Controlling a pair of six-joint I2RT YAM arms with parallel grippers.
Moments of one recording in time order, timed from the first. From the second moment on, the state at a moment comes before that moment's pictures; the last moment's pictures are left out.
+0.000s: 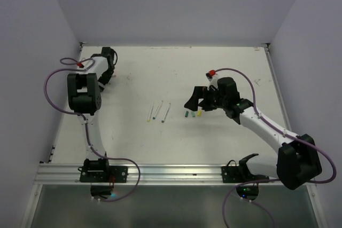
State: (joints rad) left arm 0.03 2.22 1.71 -0.83 -0.63 -1.20; right arm 0.44 1.25 0.77 -0.14 -0.39 0.47
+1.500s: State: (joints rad) left arm -0.47 1.12 0.52 0.08 -0.01 -0.64; right arm 0.53 1.22 0.81 -0.23 -0.25 0.58
